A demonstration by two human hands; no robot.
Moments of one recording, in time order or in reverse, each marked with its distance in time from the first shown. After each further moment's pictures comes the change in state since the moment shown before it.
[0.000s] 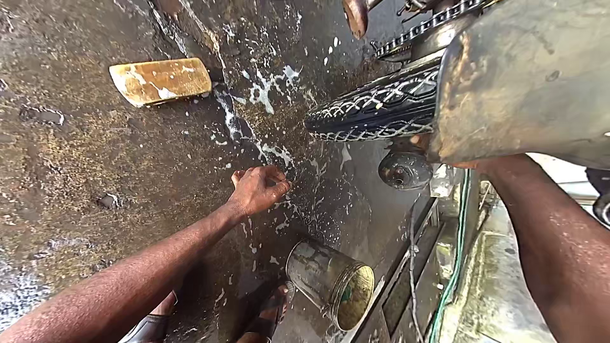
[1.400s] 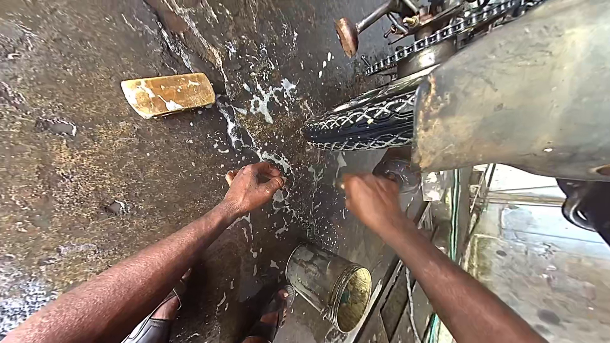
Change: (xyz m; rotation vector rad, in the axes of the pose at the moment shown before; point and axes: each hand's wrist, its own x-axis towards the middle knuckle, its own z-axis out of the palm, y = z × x) left_hand -0.002 0.003 -0.024 -0.080 0.079 0.013; right_hand -0.063 -0.143 0.090 -0.376 0.281 -0.050
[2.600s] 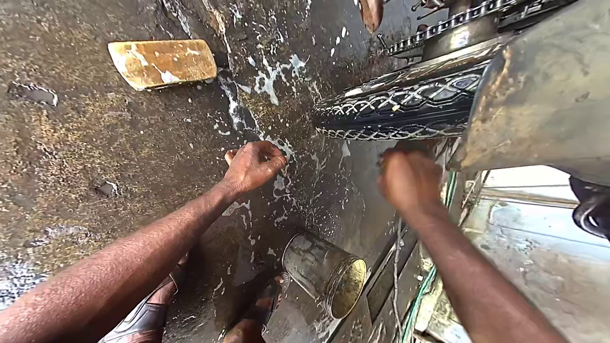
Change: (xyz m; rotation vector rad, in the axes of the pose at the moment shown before) left_hand 0.012 -0.004 -0.005 -0.021 0.006 -0.017; right_hand 0.002 0.031 -0.009 -0.004 0.225 0.136
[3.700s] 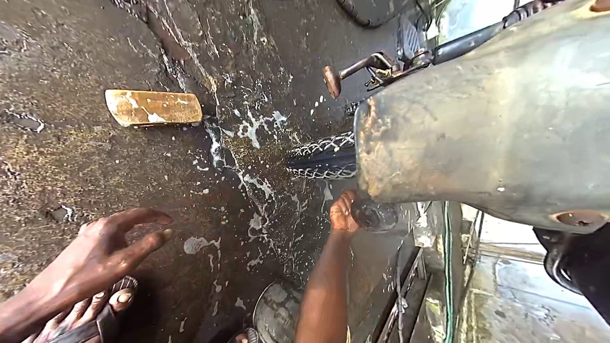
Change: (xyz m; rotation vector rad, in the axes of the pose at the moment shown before) left_hand -0.139 -0.051 -0.056 0.235 0.287 -0.006; right_hand 0.066 0.016 0.198 -3.068 -0.288 0.121
